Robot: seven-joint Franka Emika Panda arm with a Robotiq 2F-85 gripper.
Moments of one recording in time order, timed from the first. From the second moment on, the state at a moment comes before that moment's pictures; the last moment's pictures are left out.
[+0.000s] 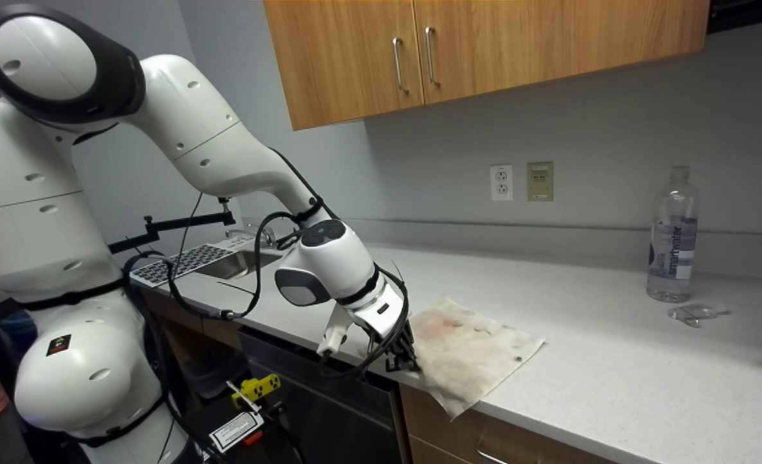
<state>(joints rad) -0.05 0.01 0.02 -2.75 1.01 3.15 -0.18</state>
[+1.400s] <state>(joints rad) -0.02 -0.15 -0.17 -2.66 -0.21 2.59 0.44</state>
